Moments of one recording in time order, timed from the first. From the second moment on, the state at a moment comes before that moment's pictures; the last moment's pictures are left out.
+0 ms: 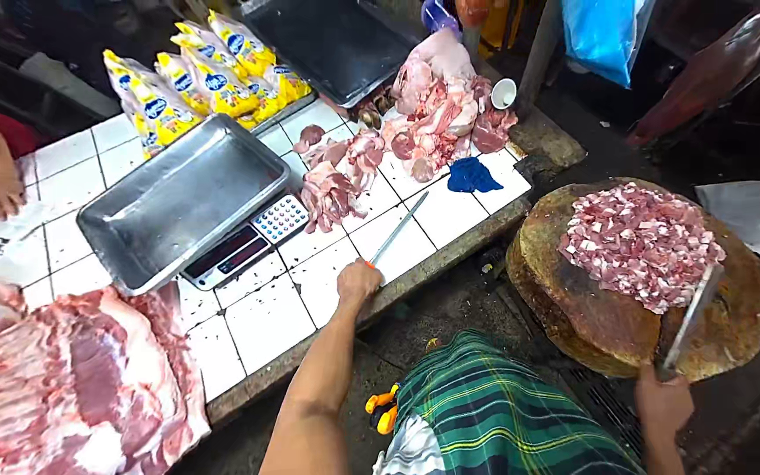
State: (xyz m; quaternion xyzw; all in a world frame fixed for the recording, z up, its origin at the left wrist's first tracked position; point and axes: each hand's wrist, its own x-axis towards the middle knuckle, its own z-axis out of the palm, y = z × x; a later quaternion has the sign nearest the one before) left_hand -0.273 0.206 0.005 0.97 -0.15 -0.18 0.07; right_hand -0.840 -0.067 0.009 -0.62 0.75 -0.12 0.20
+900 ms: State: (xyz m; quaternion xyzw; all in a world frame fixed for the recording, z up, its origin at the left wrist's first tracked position) left_hand -0.374 0.257 0.016 0.96 -0.17 -0.21 0.10; right_hand -0.604 -0.074 0.020 -0.86 0.40 -0.02 0.33
